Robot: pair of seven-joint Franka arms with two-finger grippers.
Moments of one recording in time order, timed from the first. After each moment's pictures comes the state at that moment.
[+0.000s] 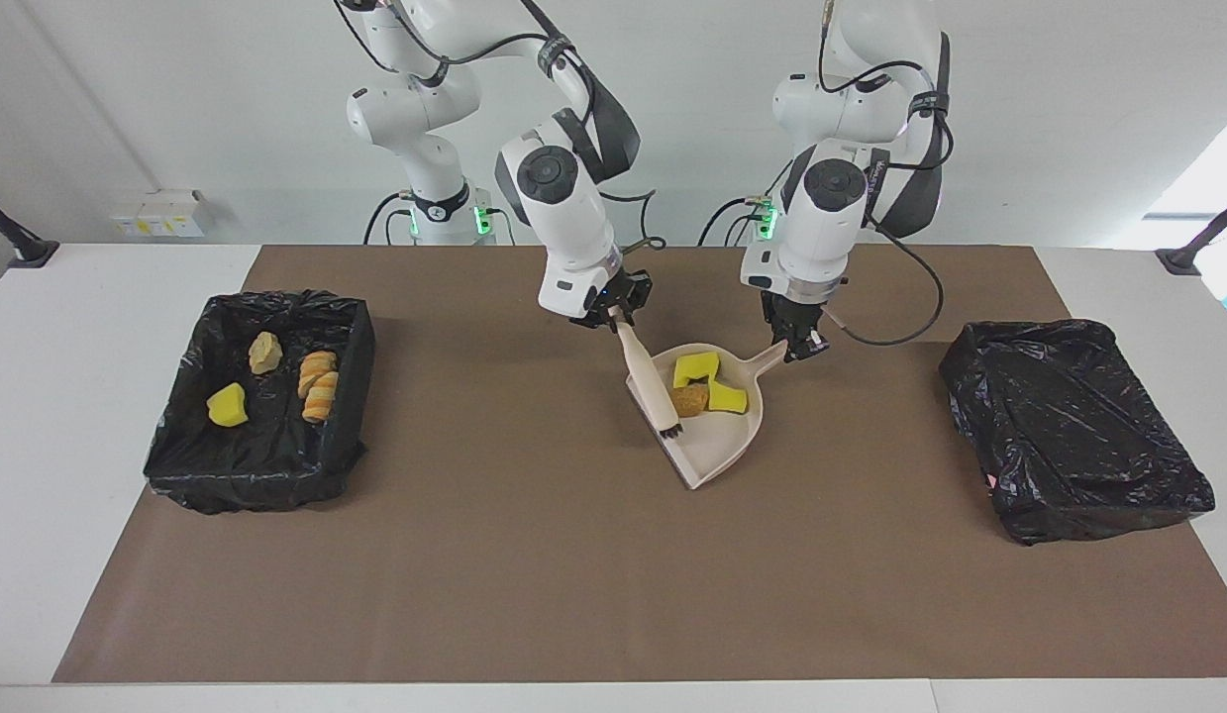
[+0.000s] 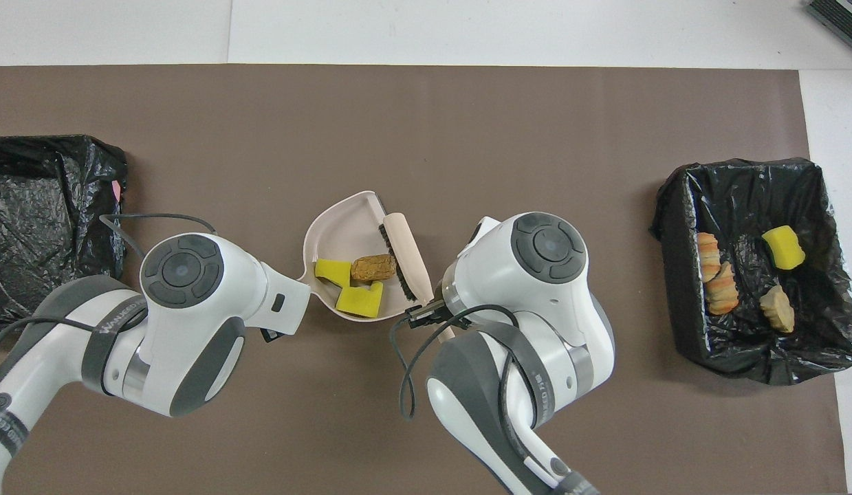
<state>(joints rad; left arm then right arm) -0.32 -0.01 -0.09 -2.21 0.03 2.16 0.72 0.53 0.13 0.02 -1.91 0.34 2.02 0.09</state>
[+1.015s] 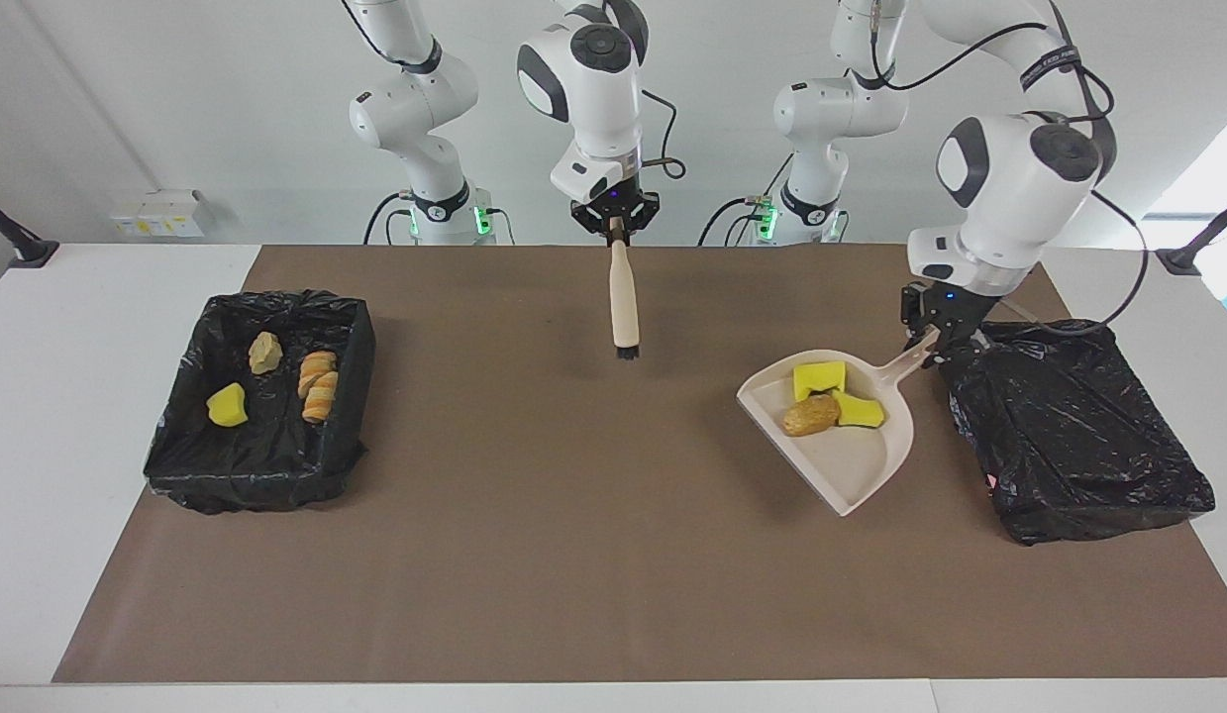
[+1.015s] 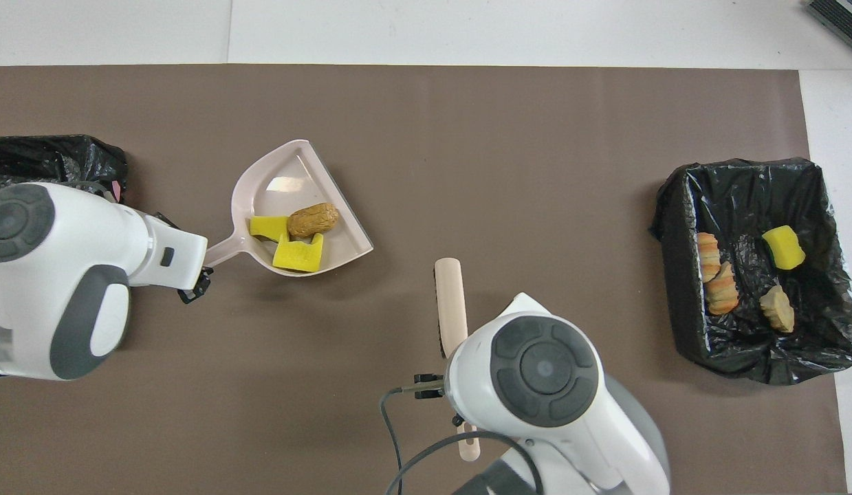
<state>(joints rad) 0.07 -0.03 -0.08 -1.99 -0.03 2.00 1.09 0.76 -0.12 0.03 -2.12 0.15 1.97 0.72</state>
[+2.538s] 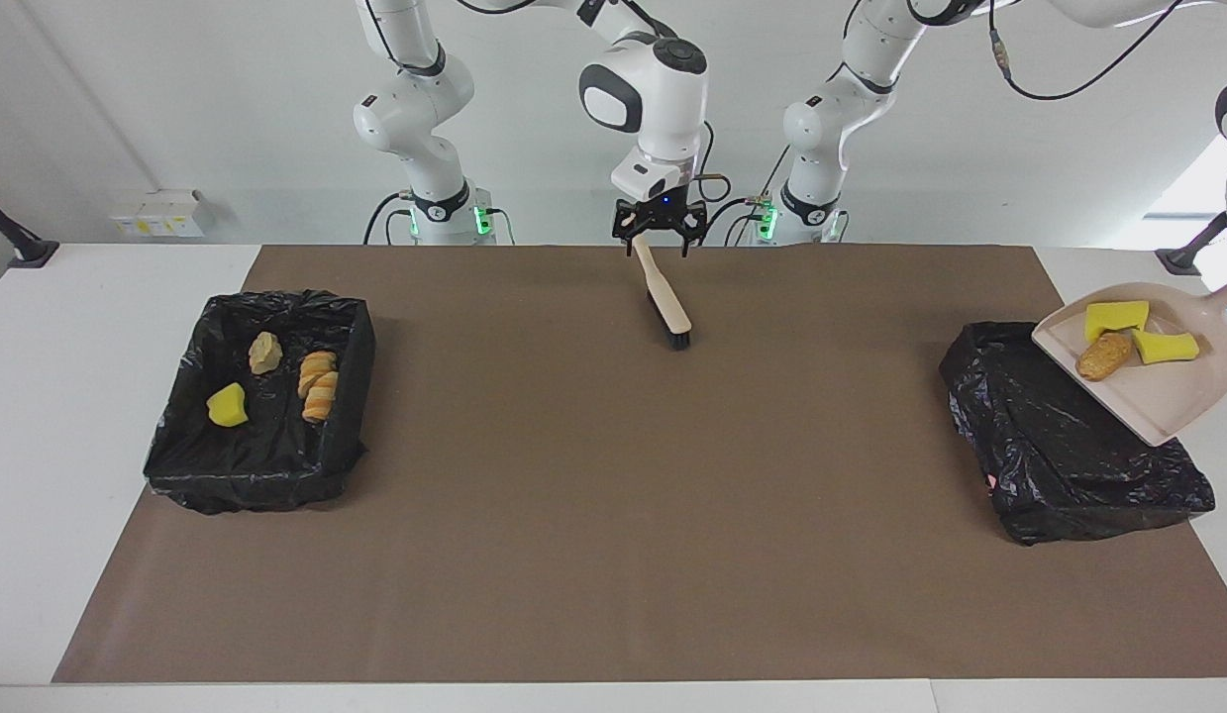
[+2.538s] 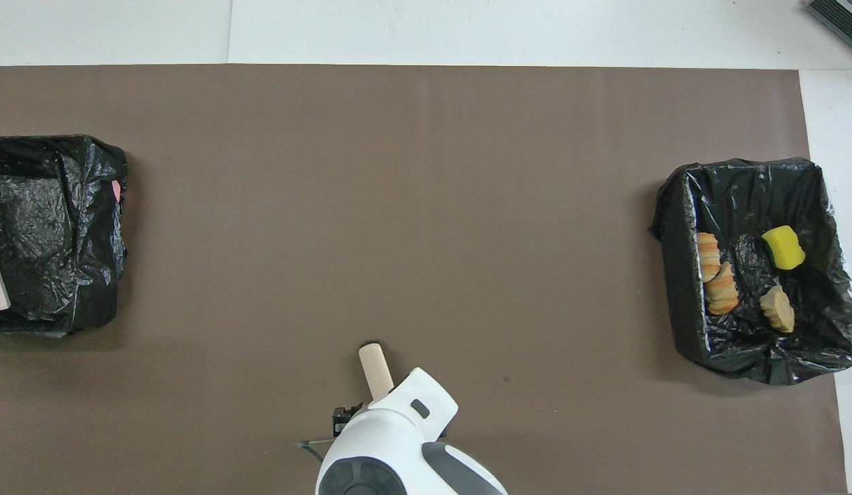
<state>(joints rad) 0.52 0.20 -0.10 -1.52 0.59 1.81 1.60 0.85 -0.01 0.02 -2.02 -0.03 2.00 0.87</state>
